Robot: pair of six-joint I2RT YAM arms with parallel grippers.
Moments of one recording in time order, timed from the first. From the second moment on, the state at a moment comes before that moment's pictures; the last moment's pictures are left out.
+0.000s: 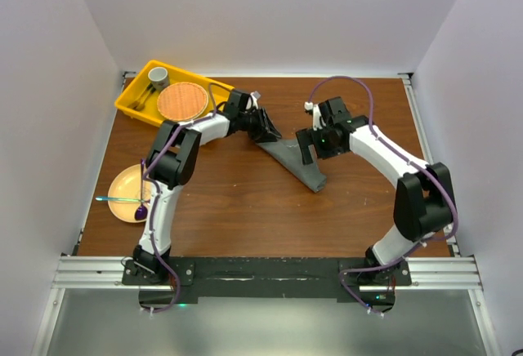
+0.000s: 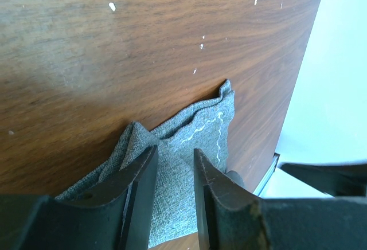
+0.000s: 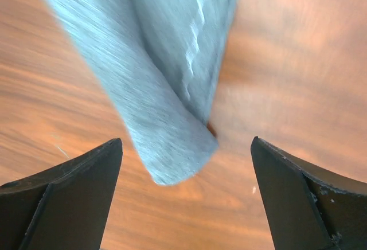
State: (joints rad) left arm -0.42 2.30 1.62 -0.10 0.58 -0.86; right arm 0.36 1.65 1.22 -0.70 -0.06 0.05
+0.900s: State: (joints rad) left arm -0.42 2.32 1.69 -0.16 0.58 -0.86; right arm 0.62 1.97 1.38 -0.53 0.13 -0.19
